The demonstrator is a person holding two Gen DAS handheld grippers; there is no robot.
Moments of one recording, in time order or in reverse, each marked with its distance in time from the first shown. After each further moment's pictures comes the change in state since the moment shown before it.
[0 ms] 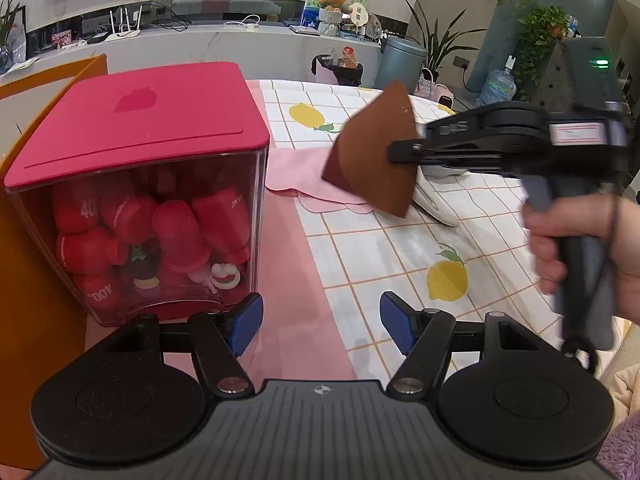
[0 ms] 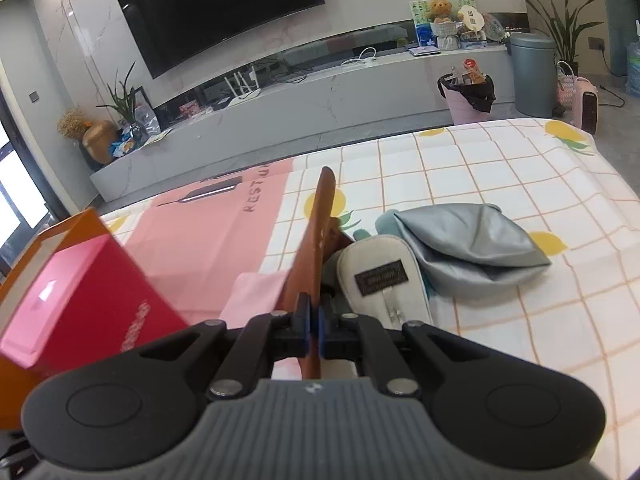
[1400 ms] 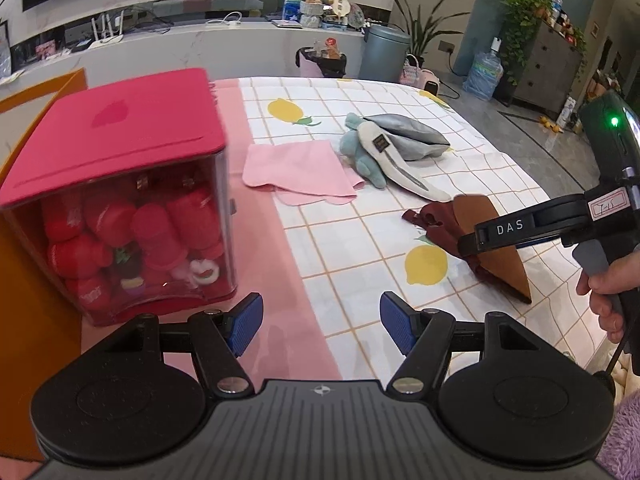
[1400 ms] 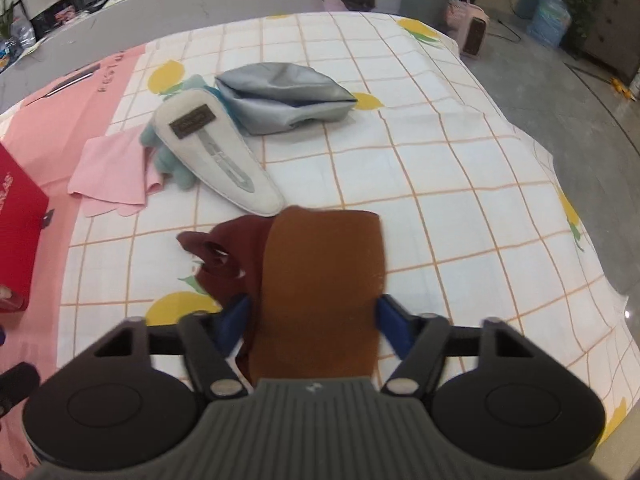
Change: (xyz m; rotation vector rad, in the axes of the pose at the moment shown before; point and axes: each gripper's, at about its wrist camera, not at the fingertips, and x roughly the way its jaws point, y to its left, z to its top) left arm 0.001 -0.017 0.001 0.064 0.029 -0.010; right arm -0.035 -0.037 -0.039 0.011 0.317 -0.410
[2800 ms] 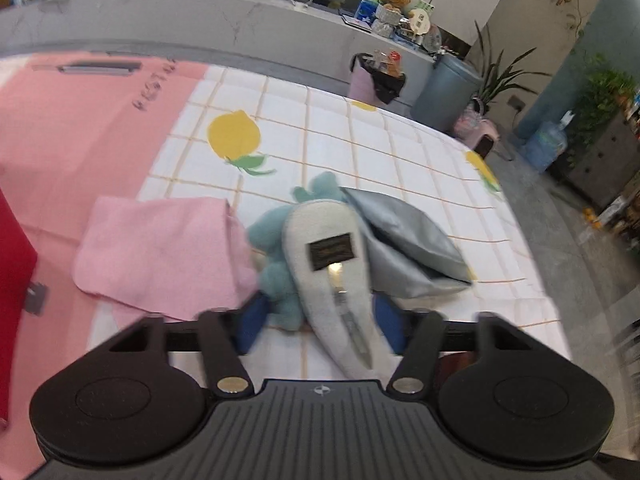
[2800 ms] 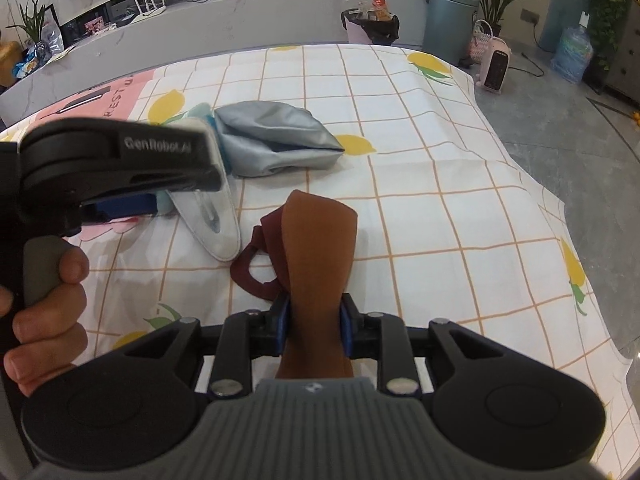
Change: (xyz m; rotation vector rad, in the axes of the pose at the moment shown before) left arm 0.144 -0.057 0.105 -0.346 -0.004 0.085; right arm 0.014 -0.031 0.023 -0.053 -0.086 0.060
